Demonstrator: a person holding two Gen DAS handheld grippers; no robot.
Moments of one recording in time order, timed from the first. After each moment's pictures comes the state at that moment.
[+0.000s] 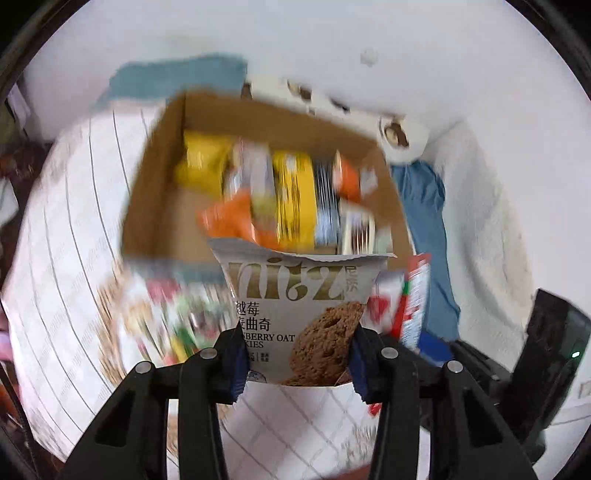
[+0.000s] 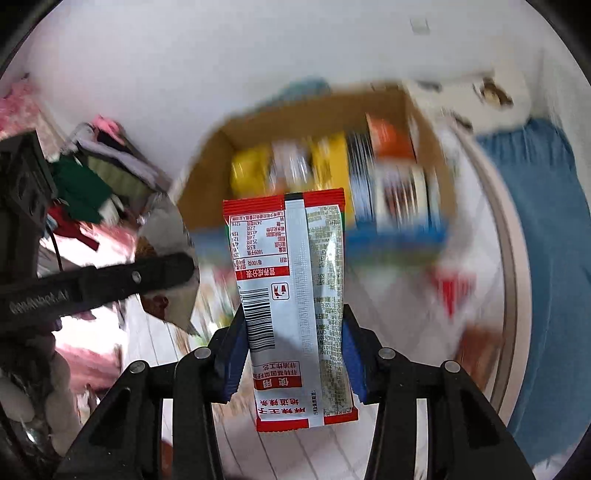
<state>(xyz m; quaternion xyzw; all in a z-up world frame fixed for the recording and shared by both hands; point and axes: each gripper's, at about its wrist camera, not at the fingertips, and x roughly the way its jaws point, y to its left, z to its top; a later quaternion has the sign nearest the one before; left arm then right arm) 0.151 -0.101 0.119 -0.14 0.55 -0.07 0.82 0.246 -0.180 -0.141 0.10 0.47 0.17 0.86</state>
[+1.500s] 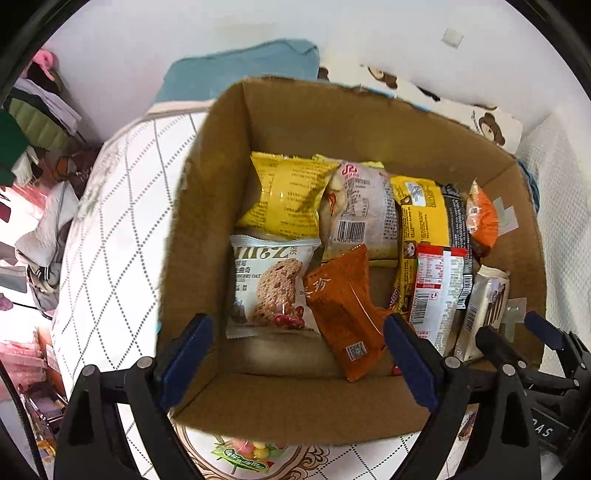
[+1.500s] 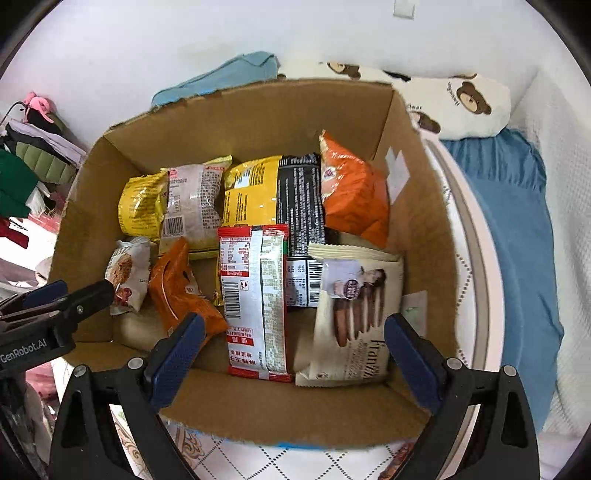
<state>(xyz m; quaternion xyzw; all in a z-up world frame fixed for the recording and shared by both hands) 0.238 -0.089 0.023 -0.06 0.59 0.08 0.80 0.386 -0.165 -0.213 0.02 0.55 0.05 0.83</state>
